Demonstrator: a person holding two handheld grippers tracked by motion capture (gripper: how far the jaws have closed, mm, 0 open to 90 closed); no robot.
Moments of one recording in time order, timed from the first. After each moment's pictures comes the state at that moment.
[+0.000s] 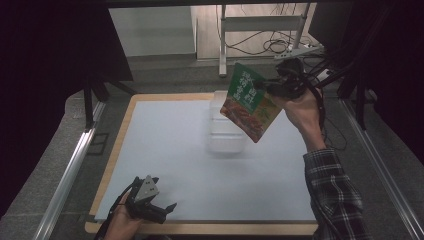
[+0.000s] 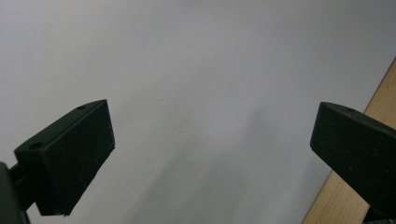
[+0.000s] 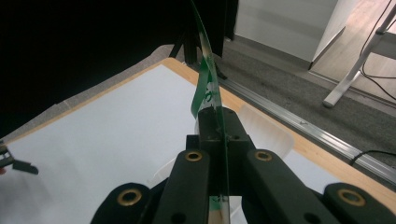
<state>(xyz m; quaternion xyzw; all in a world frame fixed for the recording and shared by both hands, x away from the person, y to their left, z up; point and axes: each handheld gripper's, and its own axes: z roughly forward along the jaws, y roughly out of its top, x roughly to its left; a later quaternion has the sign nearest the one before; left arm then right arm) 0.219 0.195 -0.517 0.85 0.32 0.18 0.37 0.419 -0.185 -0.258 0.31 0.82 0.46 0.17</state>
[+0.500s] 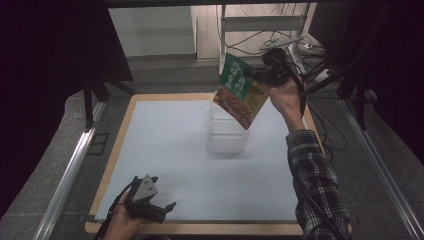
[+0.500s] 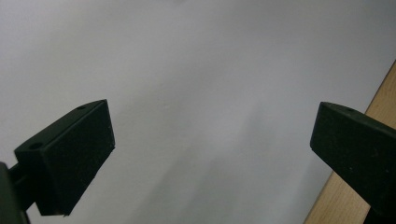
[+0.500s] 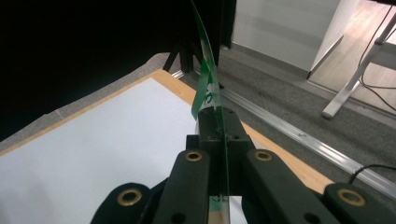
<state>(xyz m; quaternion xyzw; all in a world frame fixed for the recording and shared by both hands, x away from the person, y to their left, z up) 0.219 0.197 -0.515 0.85 0.32 0.18 0.38 0.470 -0.160 -0.269 0.30 0.81 0.47 0.18</state>
